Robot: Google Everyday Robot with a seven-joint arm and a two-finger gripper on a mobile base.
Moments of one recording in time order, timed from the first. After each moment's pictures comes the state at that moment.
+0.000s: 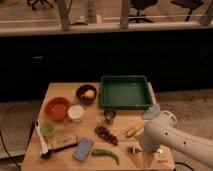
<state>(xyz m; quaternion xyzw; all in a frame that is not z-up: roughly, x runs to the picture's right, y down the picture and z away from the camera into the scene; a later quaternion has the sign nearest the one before) 0.184 0.319 0.709 -0.35 -0.08 -0.06 0.93</state>
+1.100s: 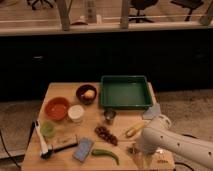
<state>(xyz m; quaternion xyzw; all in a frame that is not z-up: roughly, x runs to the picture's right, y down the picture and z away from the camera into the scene) 0.188 0.340 0.736 -0.36 -0.06 -0.04 0.93</state>
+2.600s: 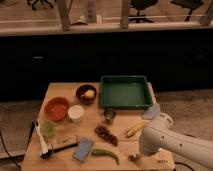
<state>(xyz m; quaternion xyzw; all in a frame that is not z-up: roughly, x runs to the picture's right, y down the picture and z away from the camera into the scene) 0.194 0.323 0.709 -0.35 -0.03 -0.04 0.93</state>
